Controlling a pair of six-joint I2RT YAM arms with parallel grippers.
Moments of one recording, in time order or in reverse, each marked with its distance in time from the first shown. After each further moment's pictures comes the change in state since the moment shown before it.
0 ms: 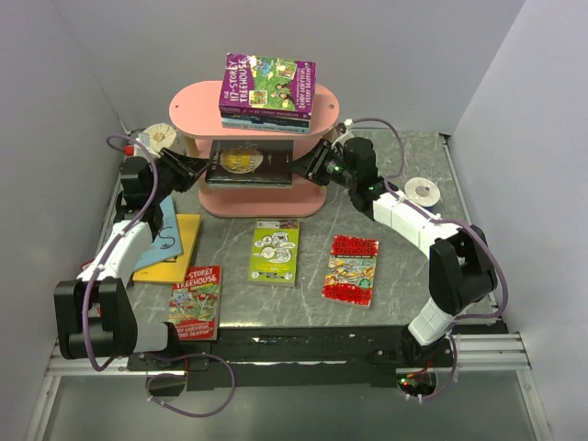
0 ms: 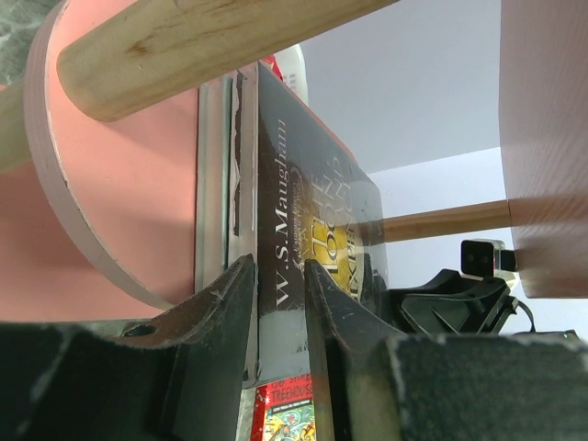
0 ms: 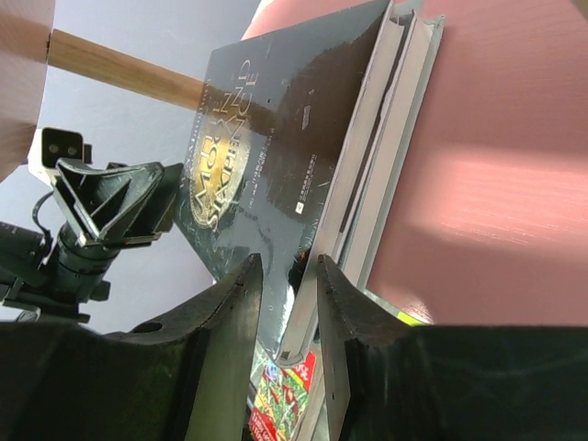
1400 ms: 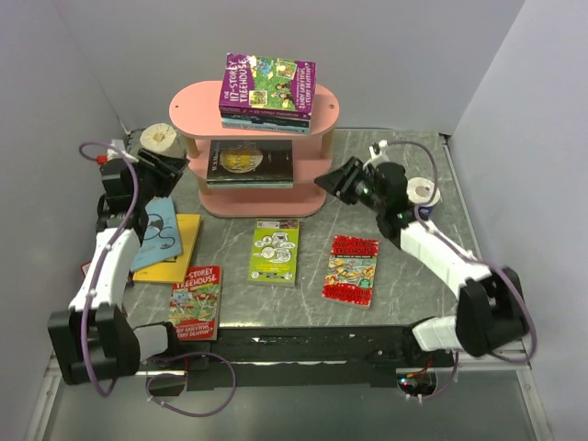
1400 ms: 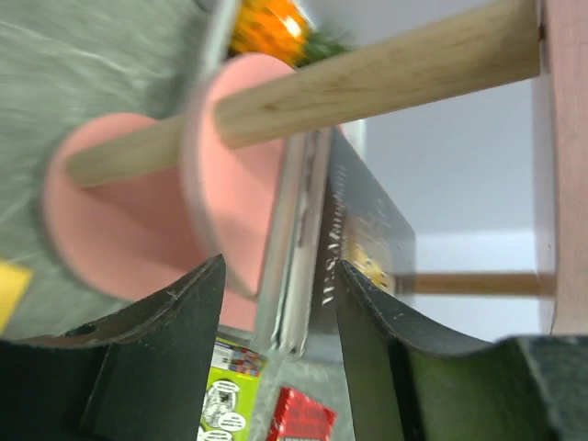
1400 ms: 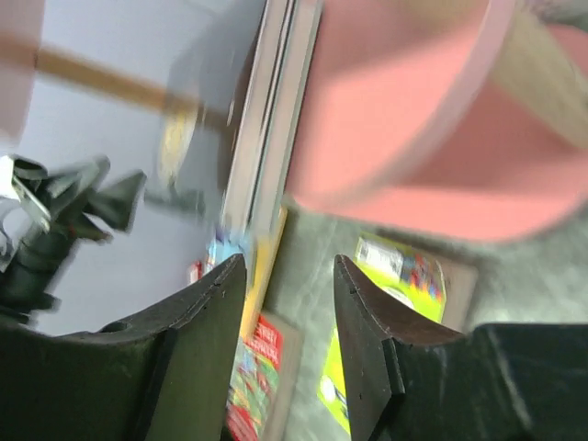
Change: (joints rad) left arm 0.087 -0.111 0.041 -0.240 -0.126 0.032; right arm -0.100 -0.258 -0.283 0.025 0.042 -0.008
